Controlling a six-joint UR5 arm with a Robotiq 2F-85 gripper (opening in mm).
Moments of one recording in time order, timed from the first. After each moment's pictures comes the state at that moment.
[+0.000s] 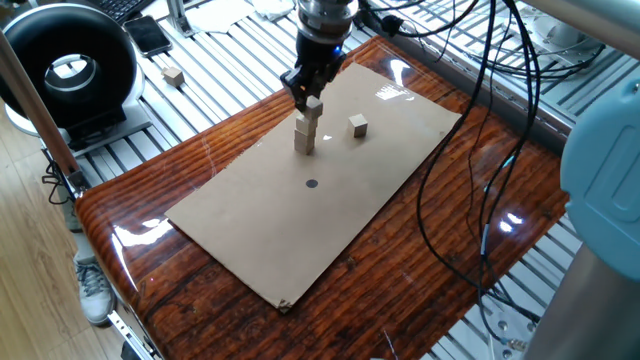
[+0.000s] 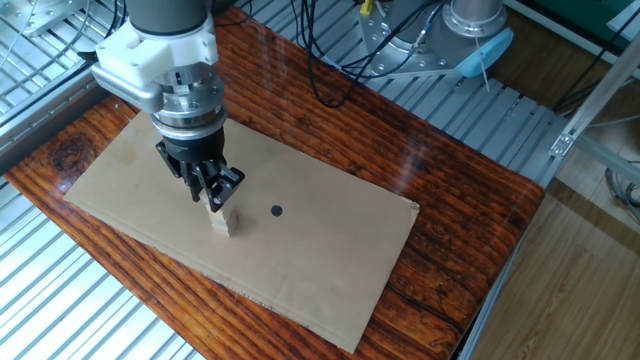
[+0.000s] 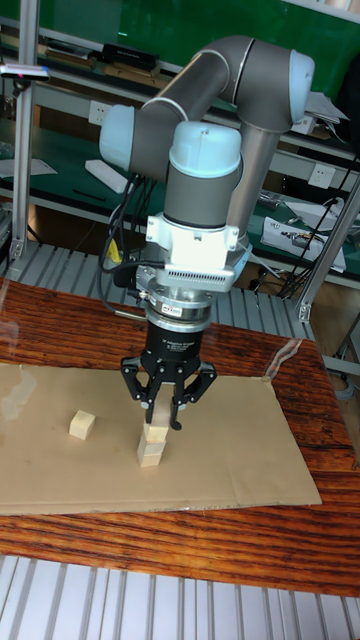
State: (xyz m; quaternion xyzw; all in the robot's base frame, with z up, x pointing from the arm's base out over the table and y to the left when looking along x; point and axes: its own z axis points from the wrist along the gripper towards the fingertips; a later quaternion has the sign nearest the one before) arm 0.620 0.005 0.116 -0.05 0.99 0.04 0.09
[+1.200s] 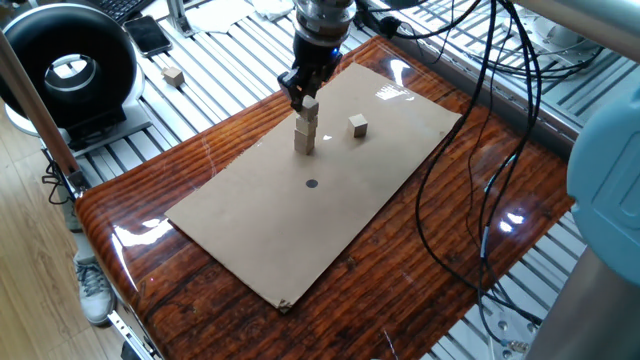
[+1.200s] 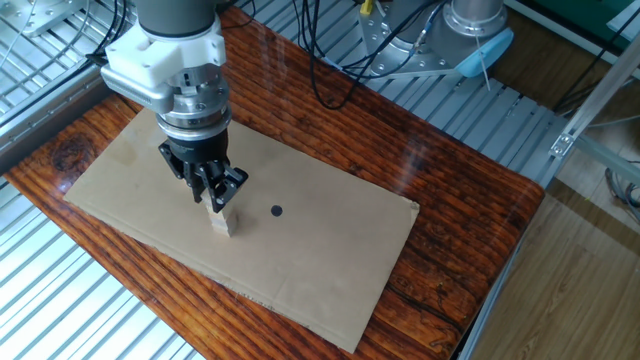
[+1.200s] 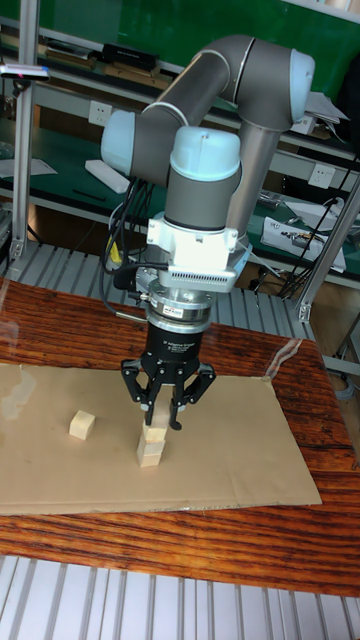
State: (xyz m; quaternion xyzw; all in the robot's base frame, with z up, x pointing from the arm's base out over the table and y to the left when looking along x) arm 0.616 0.003 0.109 -0.06 0.99 0.04 0.10
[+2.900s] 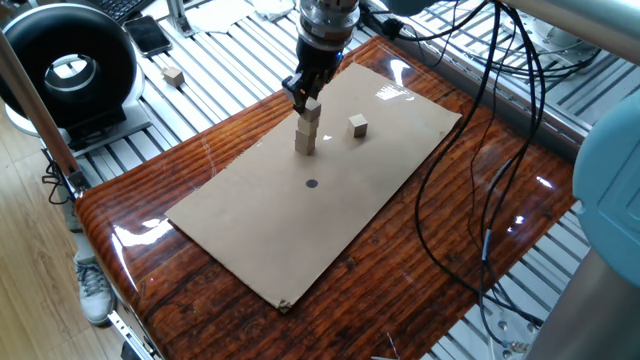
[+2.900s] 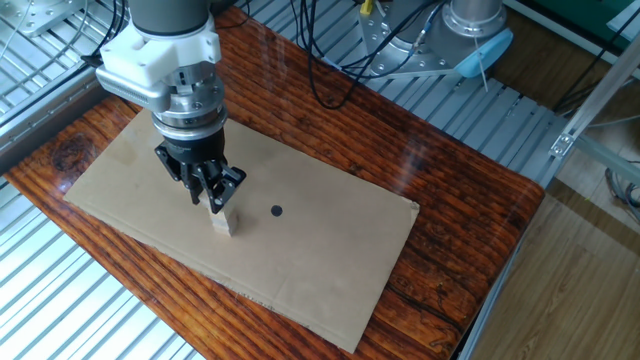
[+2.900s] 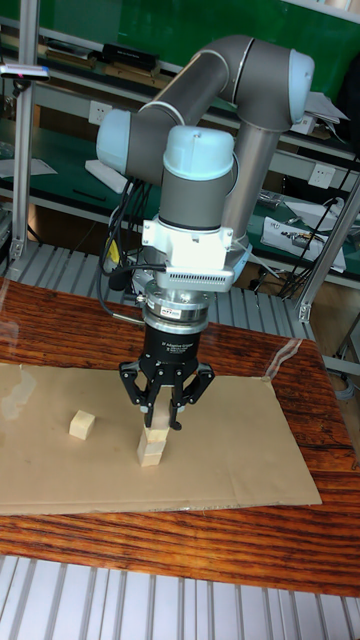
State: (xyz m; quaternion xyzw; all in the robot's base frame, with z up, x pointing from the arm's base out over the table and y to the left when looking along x) arm 0.620 0.005 0.110 -0.08 0.99 0.05 0.10
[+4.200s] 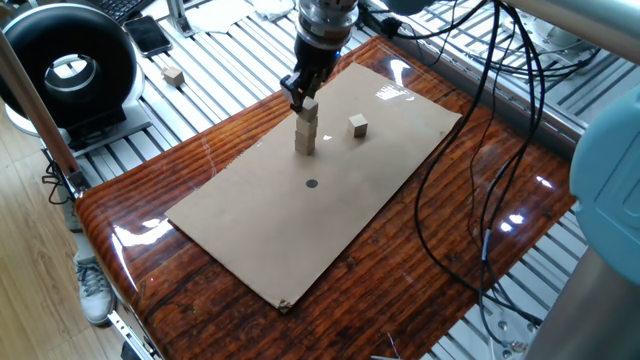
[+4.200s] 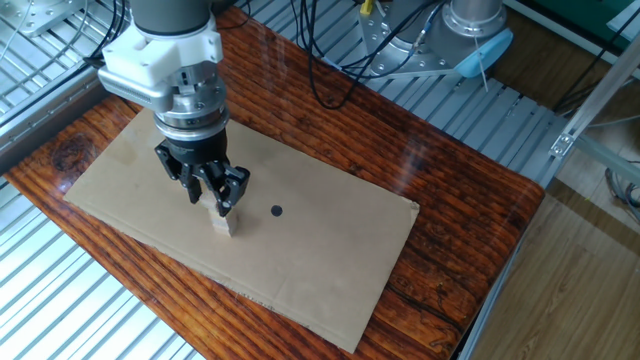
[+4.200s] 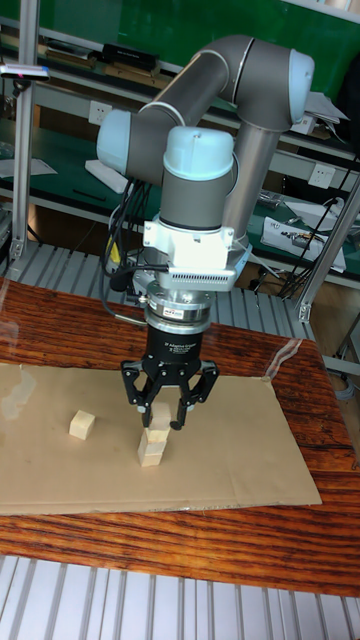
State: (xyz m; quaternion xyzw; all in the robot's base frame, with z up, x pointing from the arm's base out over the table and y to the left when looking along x) arm 0.619 0.012 0.111 -0.09 0.99 0.06 0.10
